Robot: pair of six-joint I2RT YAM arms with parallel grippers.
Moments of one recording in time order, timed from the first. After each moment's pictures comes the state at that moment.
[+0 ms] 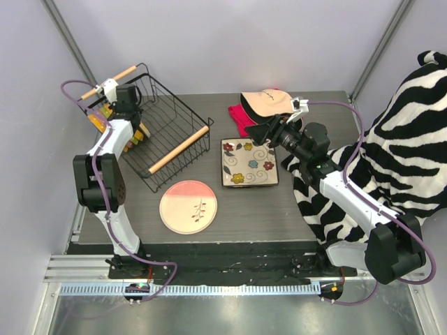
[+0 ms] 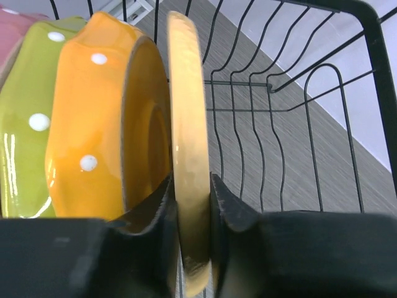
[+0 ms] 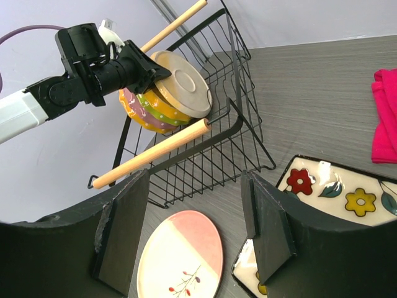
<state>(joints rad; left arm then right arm) 0.03 1.89 1.52 -0.15 -0.46 -0.55 0.38 1.25 0.85 0.44 -0.36 0.63</state>
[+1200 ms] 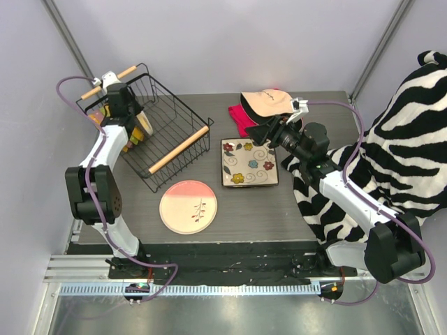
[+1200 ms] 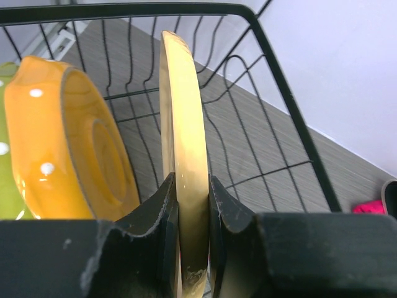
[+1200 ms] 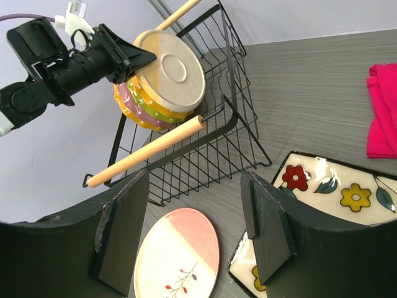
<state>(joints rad) 0.04 1.76 1.43 -0.03 -0.21 -0.44 0.37 1.25 0.84 0.43 -0.36 0.62</state>
